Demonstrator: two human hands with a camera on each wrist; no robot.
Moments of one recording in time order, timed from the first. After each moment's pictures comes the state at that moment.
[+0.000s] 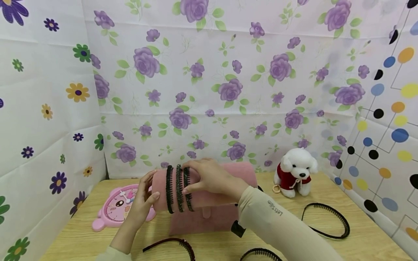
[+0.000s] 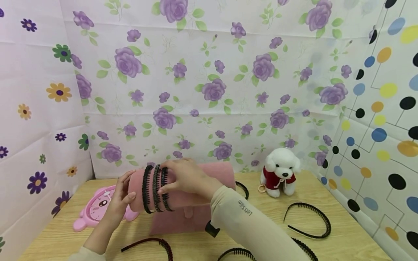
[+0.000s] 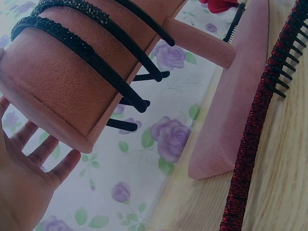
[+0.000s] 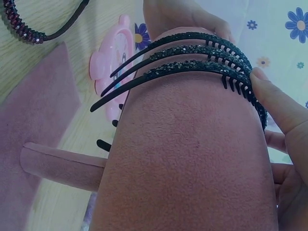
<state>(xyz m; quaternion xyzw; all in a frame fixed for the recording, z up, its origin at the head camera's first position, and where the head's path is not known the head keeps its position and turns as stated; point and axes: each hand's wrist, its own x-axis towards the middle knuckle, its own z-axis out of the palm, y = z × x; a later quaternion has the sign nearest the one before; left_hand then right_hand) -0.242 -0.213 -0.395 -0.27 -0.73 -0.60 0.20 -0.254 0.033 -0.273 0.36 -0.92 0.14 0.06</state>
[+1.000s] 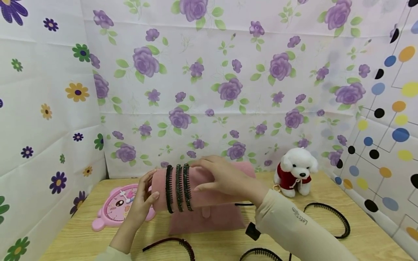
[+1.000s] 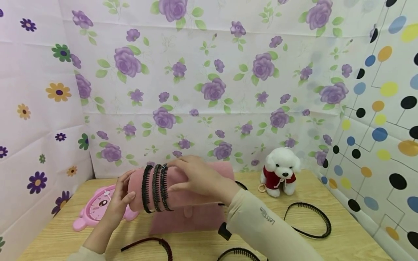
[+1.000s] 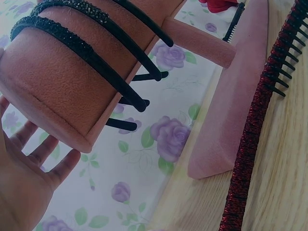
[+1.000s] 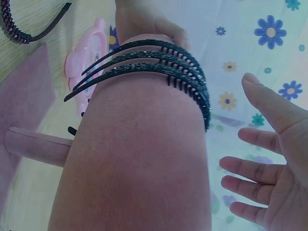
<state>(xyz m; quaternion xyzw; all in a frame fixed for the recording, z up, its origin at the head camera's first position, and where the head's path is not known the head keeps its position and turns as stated) -0.243 -0.213 -0.395 -0.28 -0.72 -0.60 0.20 -0.228 0.067 -0.254 0.39 -0.90 0.17 0.08</state>
